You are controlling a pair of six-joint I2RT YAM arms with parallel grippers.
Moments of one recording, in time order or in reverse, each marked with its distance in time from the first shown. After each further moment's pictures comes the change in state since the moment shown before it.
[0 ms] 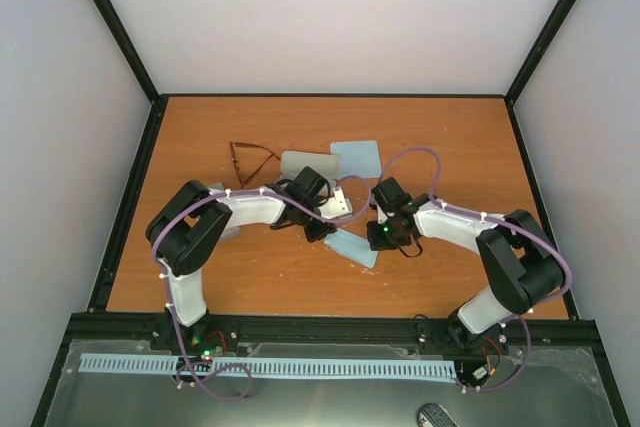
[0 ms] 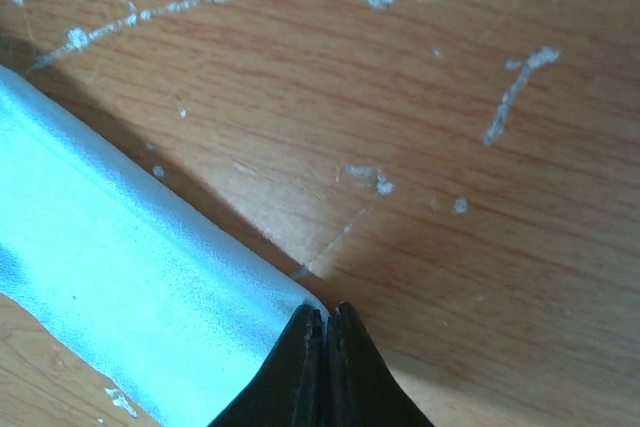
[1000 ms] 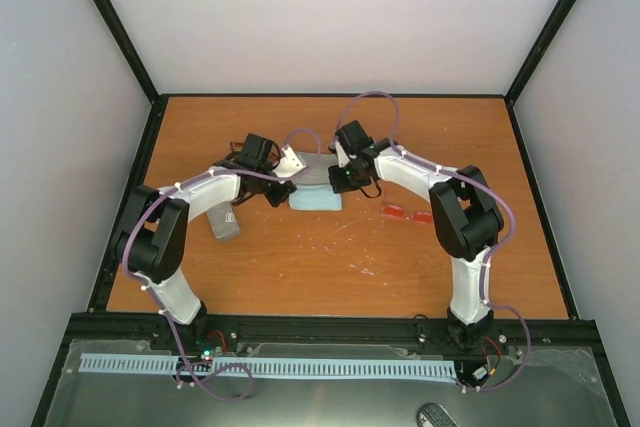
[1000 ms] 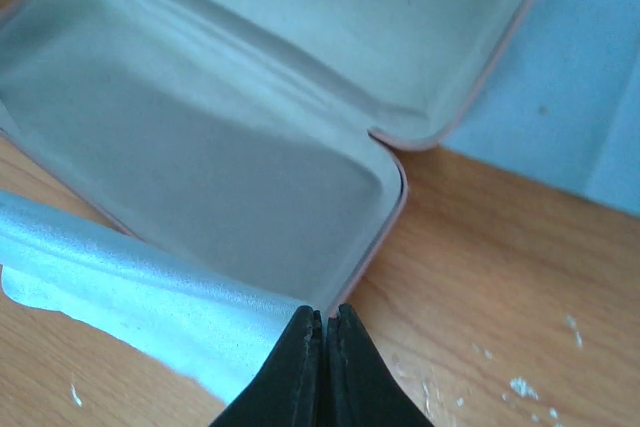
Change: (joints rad) left arm 0.321 -0.160 0.003 -0.072 -0.019 0.027; right arm 0.000 0.436 0.675 -0.084 -0.035 -0.156
